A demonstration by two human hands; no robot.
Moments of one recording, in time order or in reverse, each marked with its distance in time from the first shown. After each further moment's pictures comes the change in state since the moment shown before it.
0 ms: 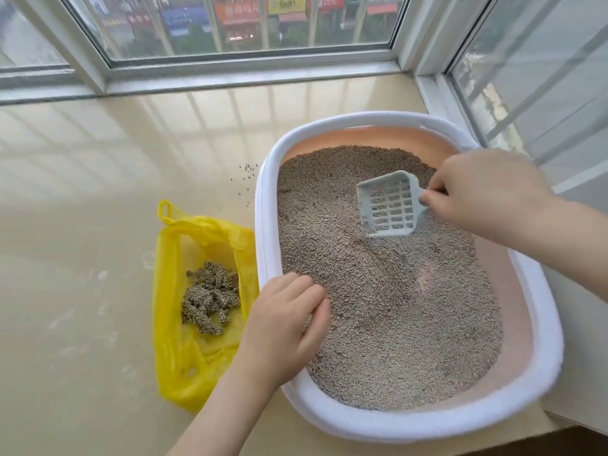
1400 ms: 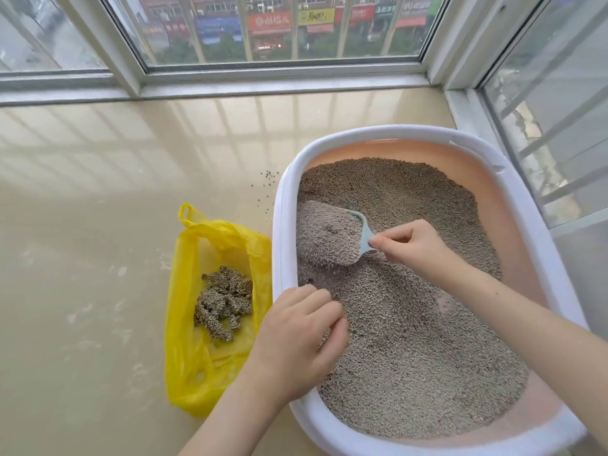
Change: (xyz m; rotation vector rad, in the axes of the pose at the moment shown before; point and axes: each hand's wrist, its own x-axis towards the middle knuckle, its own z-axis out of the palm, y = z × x) left_hand 0.002 0.000 0.000 0.084 -0.054 0.024; right_hand 0.021 -0.049 0.112 1.311 -0.227 0.015
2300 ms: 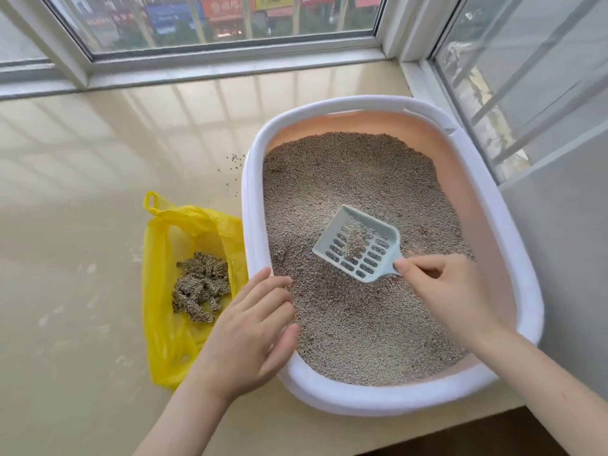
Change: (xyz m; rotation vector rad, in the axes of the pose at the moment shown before) left_hand -0.041 -0.018 -0.013 0.084 -0.131 0.194; right_hand -0.130 0.005 0.007 -0.126 0.373 0.143
